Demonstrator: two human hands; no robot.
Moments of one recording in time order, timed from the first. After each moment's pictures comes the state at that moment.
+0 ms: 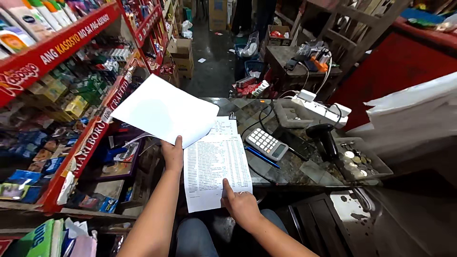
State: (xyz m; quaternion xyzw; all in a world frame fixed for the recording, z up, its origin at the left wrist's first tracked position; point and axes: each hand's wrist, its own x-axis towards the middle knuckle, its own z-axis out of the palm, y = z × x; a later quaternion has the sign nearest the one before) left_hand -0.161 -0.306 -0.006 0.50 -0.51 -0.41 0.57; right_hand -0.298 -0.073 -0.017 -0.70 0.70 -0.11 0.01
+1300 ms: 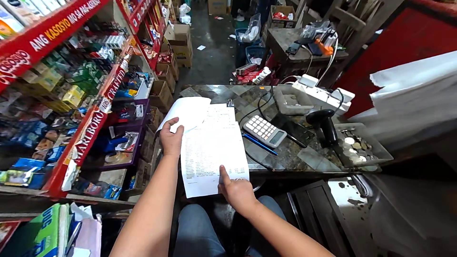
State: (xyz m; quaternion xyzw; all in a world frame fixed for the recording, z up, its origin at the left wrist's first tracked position) left_hand -0.158 -0.305 -0.007 0.51 -0.59 -0.38 0.50; right_hand -0.298 -0.074 -0.007 -0.68 0.72 -0.05 0.09
